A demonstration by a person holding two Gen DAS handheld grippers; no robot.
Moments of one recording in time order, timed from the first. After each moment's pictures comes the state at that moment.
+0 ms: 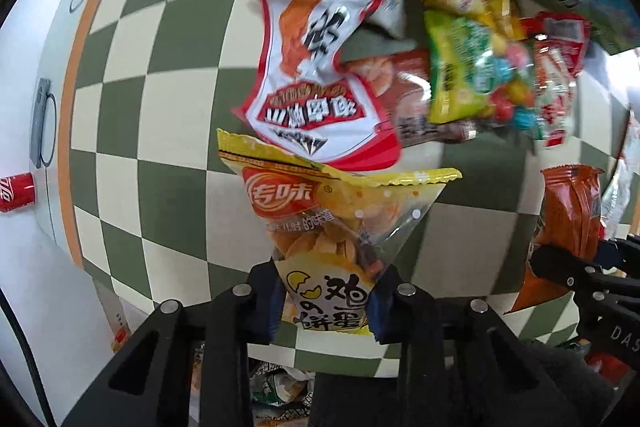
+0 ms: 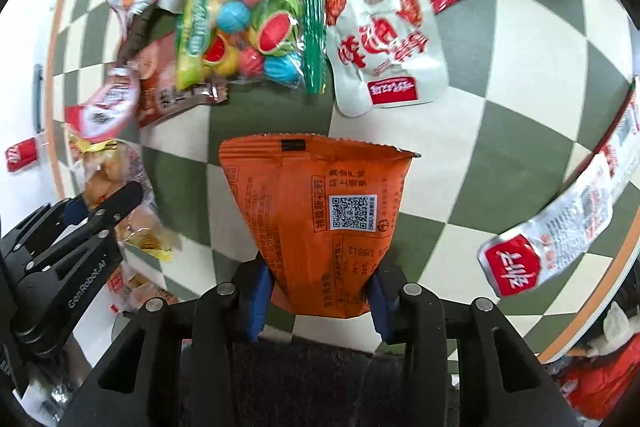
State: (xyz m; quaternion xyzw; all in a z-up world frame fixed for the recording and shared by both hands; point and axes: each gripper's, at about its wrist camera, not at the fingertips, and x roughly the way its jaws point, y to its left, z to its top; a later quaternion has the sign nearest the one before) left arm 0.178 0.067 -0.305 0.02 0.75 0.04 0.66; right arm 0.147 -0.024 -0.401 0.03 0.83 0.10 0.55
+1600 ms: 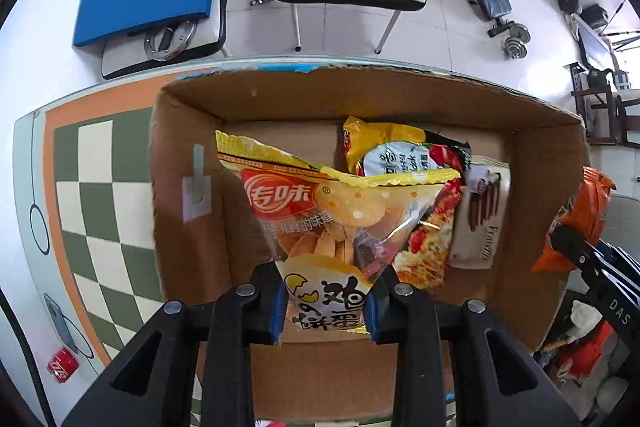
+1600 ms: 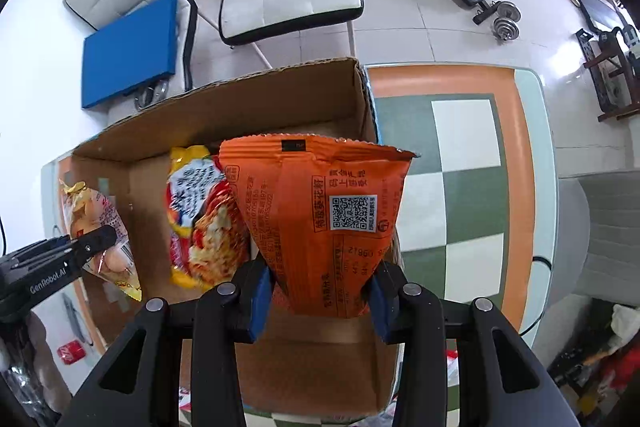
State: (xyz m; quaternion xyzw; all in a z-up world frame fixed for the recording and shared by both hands) left arm 0.528 -0.003 -0.246 0.01 0.74 -0.06 0.67; right arm 0.504 -0.198 -0.279 0.10 0.71 -0.04 0.69
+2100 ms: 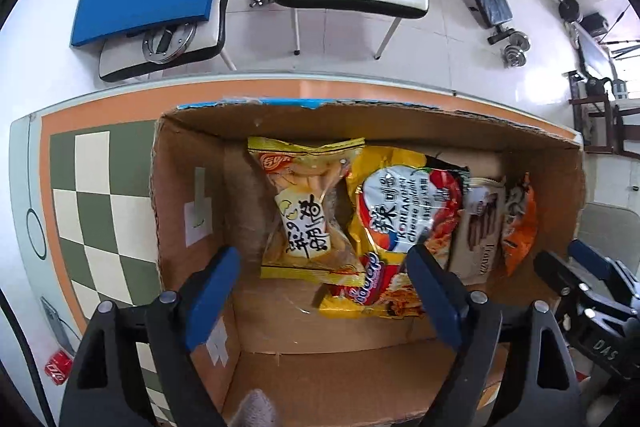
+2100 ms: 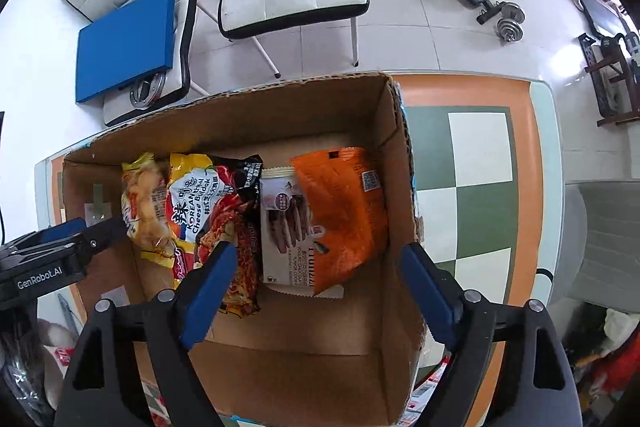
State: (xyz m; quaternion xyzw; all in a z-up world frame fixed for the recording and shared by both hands) left arm 0.542 0.001 -0.240 -0.01 0.74 -0.06 0.67; right arm 0.521 -0.179 -0.285 0.09 0.72 -0.03 0.68
